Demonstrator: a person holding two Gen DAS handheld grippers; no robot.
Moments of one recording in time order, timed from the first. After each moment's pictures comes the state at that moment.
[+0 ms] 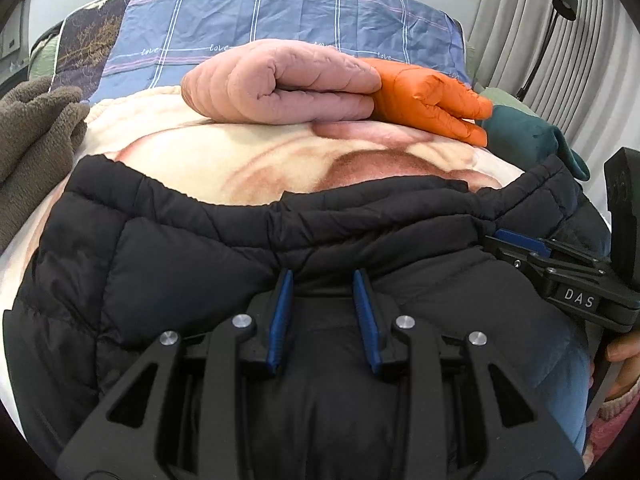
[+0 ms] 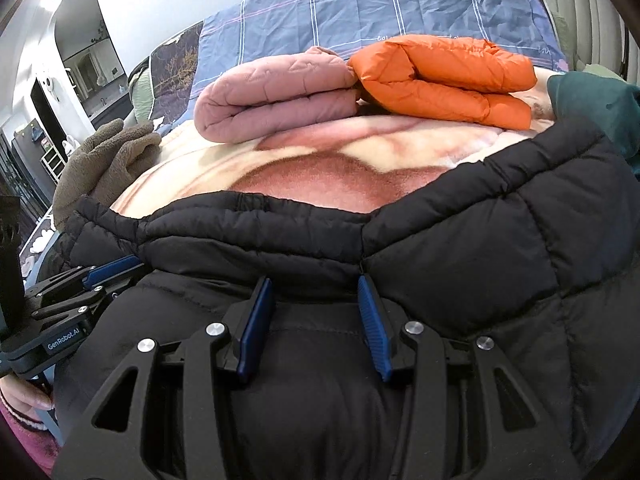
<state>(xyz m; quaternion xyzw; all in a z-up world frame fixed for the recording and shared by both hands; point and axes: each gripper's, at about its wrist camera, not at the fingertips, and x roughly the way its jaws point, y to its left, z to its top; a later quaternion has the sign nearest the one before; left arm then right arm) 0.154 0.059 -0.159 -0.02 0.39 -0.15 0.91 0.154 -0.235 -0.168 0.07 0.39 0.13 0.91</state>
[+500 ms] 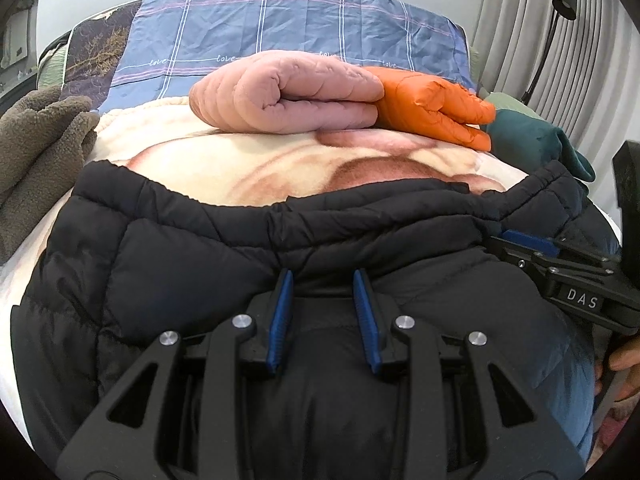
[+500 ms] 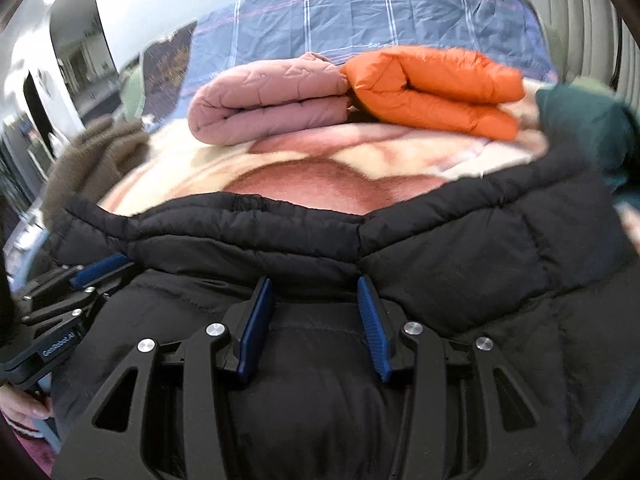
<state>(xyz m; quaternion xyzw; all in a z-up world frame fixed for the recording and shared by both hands) 0.148 0.058 -0.156 -0.01 0.37 -0.14 0.92 0.147 -0.223 -0.157 0.03 0.39 0.08 0.92</state>
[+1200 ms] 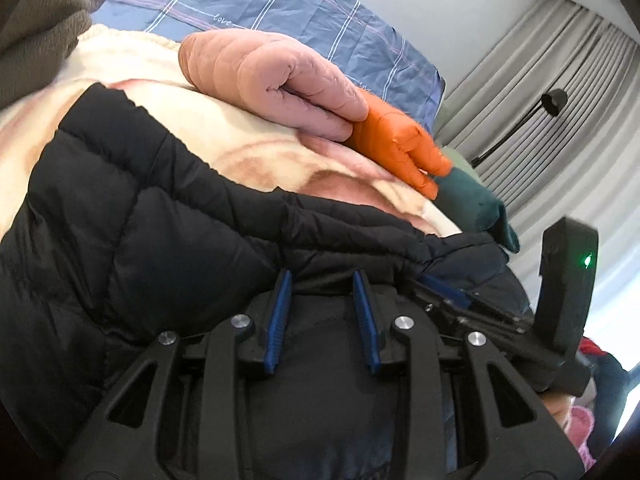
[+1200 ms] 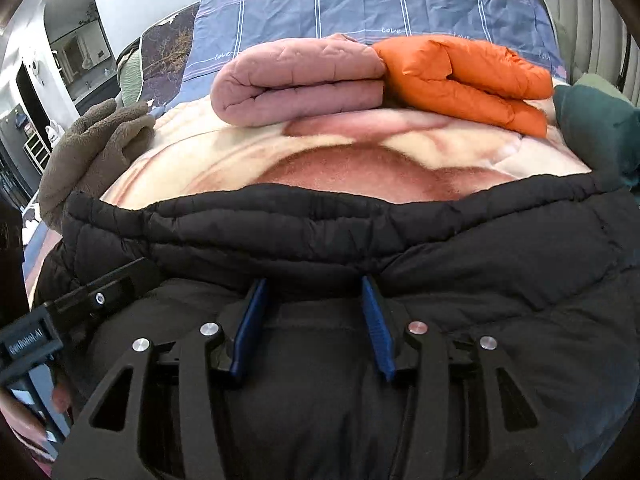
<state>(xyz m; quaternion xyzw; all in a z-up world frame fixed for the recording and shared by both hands) 0.155 0.106 -0.166 -0.22 0.38 -0.24 0.87 0.158 -0.178 -0.162 0.04 0.41 0.09 0.91</state>
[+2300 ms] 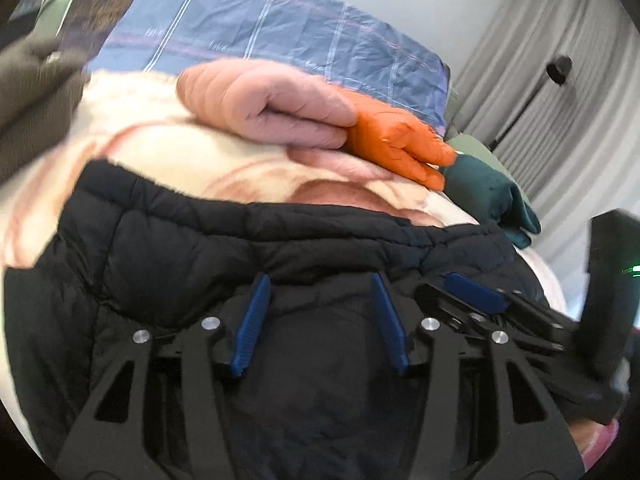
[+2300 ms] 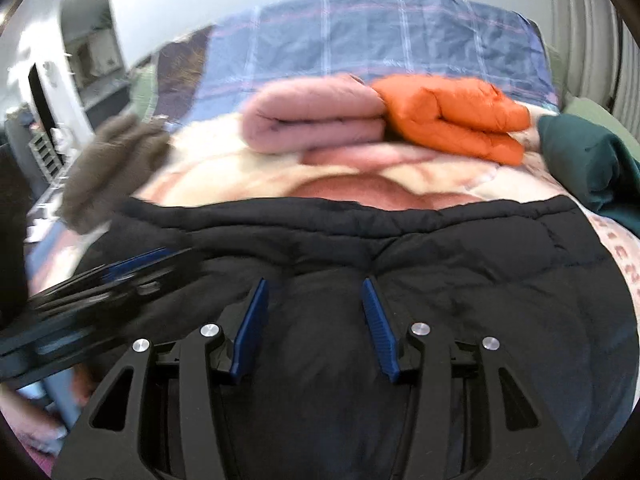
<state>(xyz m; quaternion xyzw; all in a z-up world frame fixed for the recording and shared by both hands) 0.129 0.075 -0.125 -0.13 0.37 -0.20 0.90 0.101 -0.170 -0.124 0.02 0.36 0.10 0.93</state>
